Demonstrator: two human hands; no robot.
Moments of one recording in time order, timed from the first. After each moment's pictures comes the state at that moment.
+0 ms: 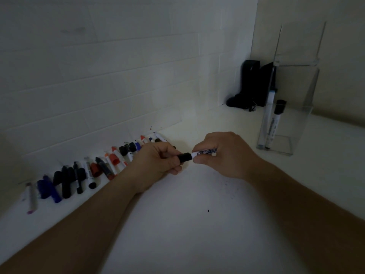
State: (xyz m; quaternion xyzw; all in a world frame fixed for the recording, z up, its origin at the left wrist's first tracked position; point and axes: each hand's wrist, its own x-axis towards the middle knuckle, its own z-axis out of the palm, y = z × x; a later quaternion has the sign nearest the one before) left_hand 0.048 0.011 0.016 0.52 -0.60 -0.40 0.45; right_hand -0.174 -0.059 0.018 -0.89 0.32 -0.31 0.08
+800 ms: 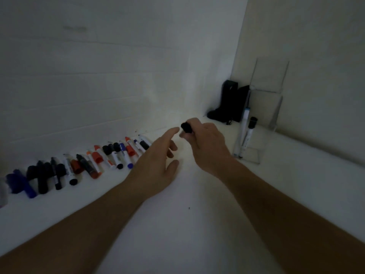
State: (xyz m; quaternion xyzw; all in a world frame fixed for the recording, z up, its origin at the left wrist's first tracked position) left_hand 0.015 0.020 0.007 0.49 -0.76 -0.06 0.42; right_hand -0.156 -0.034 0.054 -0.82 0.45 -0.34 0.00
